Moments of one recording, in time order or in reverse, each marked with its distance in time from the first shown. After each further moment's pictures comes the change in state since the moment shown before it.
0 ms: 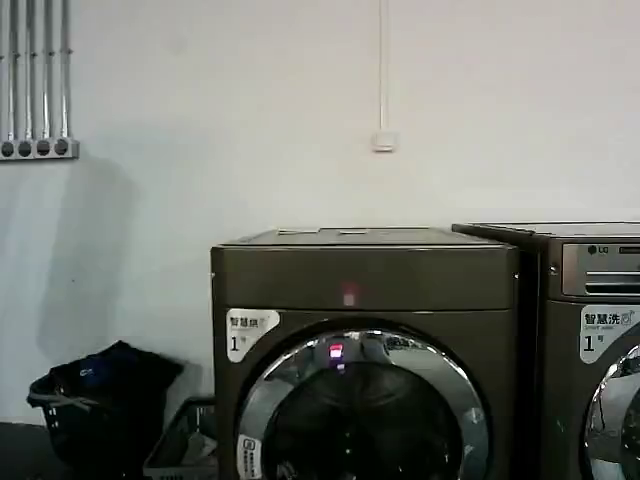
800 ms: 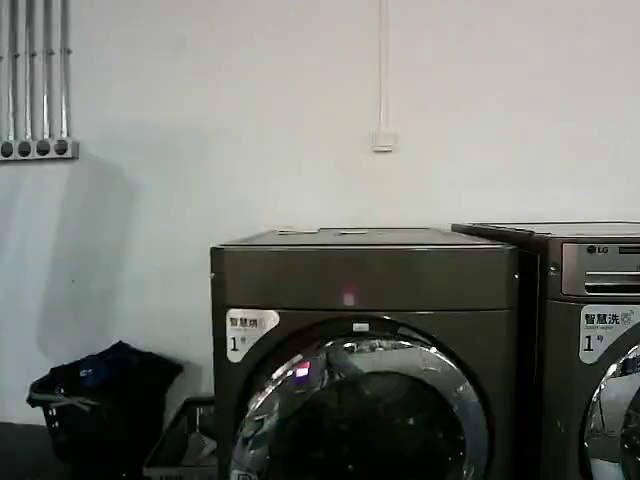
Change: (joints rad) left arm -0.070 0.186 0.053 0.221 -0.105 0.000 0.100; right arm -0.046 -0.243 -0.094 0.322 0.074 -0.051 -0.052
